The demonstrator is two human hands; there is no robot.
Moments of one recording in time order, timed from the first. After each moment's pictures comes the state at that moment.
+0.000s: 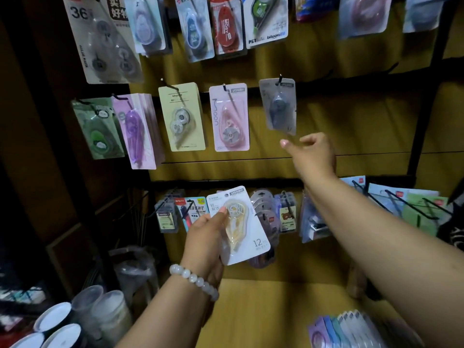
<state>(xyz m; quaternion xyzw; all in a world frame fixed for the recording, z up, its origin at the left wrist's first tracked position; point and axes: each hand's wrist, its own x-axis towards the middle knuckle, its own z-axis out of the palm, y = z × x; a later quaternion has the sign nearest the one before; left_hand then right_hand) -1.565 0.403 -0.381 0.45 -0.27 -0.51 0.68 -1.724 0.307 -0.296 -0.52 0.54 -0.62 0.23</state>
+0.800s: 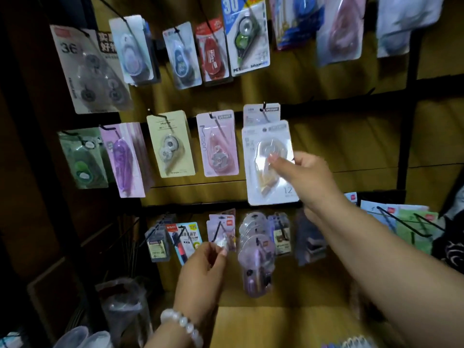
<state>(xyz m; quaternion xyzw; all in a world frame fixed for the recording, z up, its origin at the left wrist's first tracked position) -1.553 0.400 -0.401 0.65 -0.55 -0.17 0.50 -1.736 0.344 -0.278 -0.58 0.36 -0.63 0.38</state>
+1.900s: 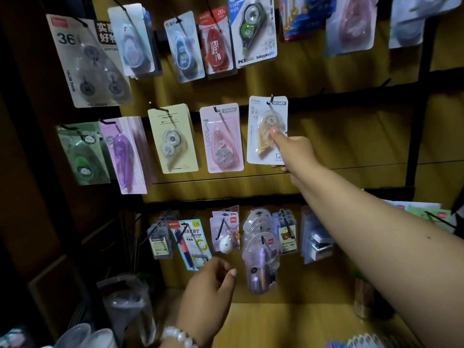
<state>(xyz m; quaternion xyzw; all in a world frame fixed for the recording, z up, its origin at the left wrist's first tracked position) -1.544 0.401 -0.431 0.65 -0.60 -0.14 0.44 -1.712 0.254 -0.258 -0.53 0.47 -0.61 0.35</state>
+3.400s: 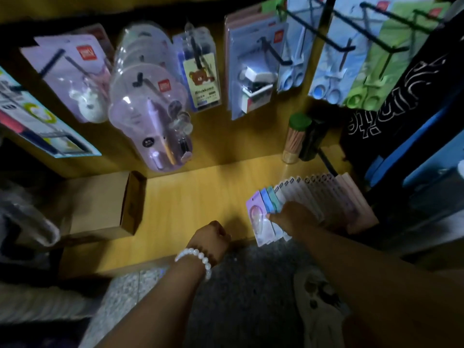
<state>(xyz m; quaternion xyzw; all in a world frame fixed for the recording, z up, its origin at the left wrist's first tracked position) -1.639 0.323 -0.687 0.68 -0.65 -0.35 0.01 -1.860 0.292 -0.727 -0.52 0.78 -0.04 0.34</state>
